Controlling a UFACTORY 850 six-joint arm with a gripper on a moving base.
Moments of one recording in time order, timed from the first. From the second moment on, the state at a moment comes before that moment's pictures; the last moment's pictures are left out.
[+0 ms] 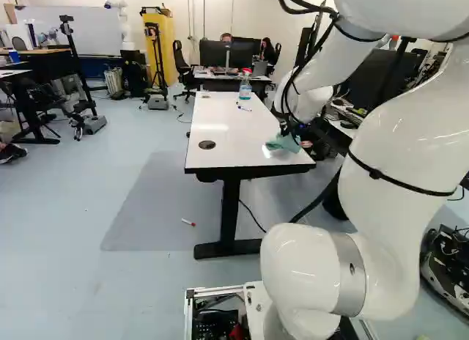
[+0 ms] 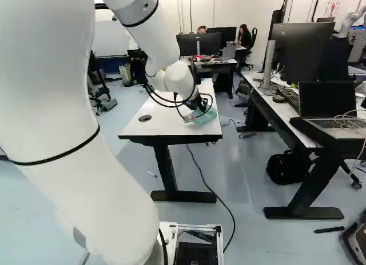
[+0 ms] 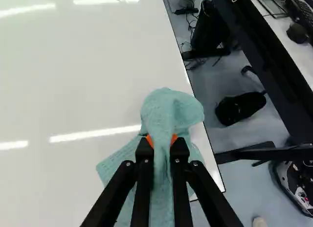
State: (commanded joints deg) arm -16.3 -3.0 -44.6 -7.1 -0.3 0.0
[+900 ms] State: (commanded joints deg) arm -7.3 3.1 -42.0 -6.2 -4.2 0.0
